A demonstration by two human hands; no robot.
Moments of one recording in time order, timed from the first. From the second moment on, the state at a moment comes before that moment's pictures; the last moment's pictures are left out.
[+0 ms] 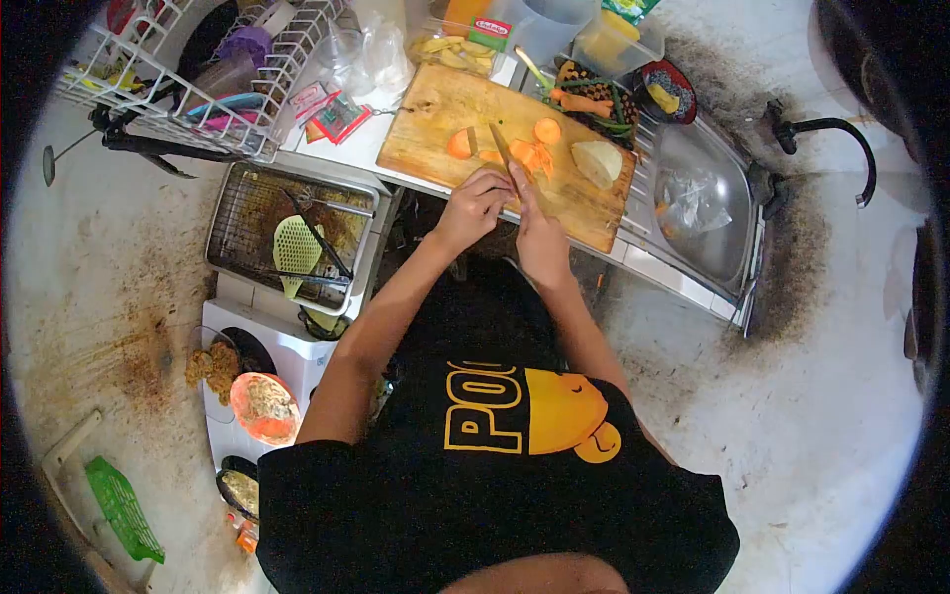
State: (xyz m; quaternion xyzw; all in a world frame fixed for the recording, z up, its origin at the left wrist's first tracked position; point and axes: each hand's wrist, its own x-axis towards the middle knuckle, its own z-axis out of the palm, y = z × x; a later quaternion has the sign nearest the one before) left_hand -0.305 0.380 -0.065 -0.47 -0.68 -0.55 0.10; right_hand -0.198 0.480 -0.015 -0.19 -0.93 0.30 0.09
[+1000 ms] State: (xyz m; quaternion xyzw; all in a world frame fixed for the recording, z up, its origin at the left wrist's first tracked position) left_hand -0.307 0.378 -0.060 -0.46 -0.68 -0.56 0.09; right_hand -0.213 0.493 -0.007 -0.13 -0.88 0.44 0.14
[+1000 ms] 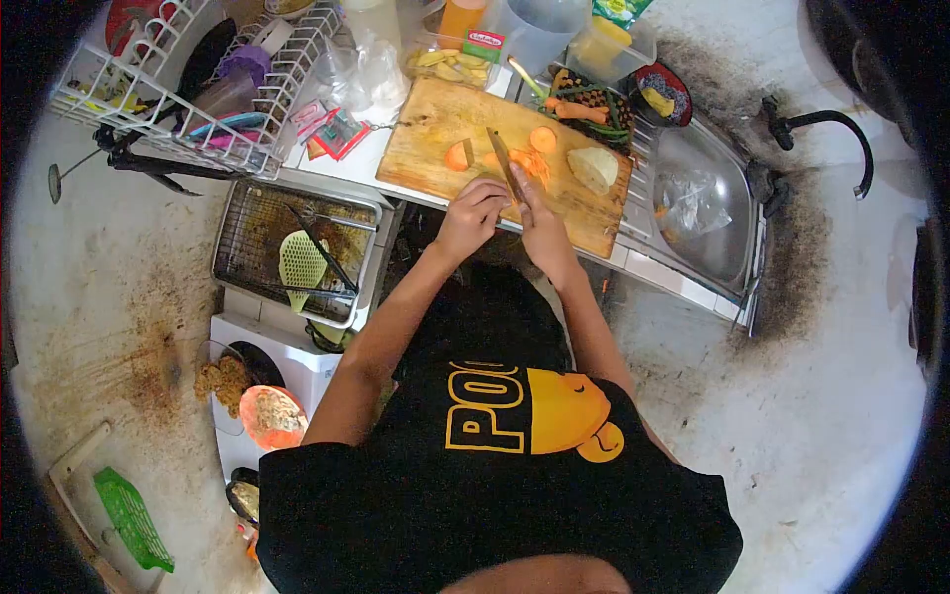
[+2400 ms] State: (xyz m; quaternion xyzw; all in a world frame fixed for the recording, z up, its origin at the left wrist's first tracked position) left_hand -0.305 0.379 -0.065 -0.43 -0.71 -0.55 0.10; right_hand -0.211 0.480 -0.019 -0.21 -0.91 0.35 0.05
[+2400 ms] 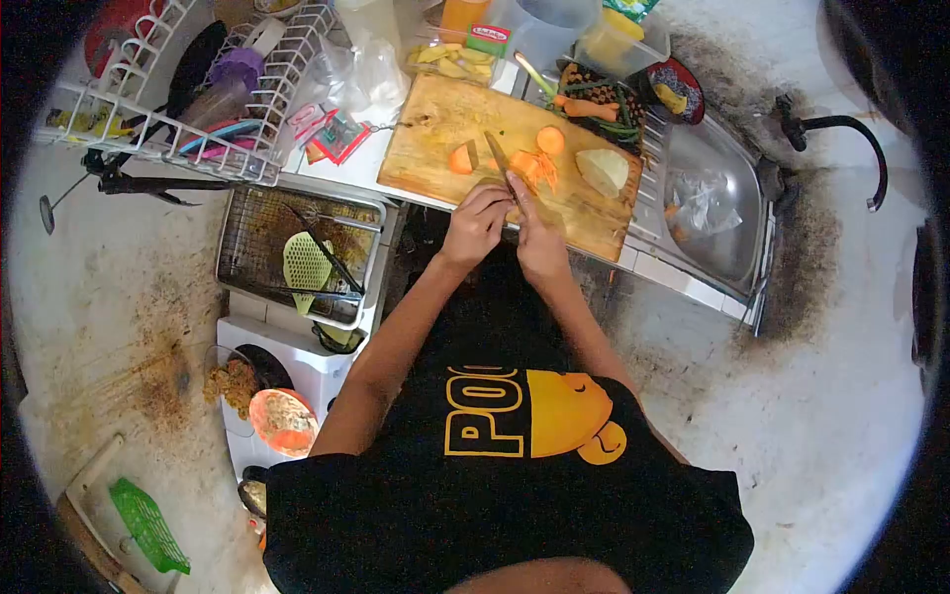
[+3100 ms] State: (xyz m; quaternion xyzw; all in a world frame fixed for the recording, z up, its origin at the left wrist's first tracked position) left_hand -0.306 0.393 -0.032 -0.42 -0.78 -0.46 0.08; right_hand -0.162 0.538 -0.014 -0.25 -0.83 0.50 0.01
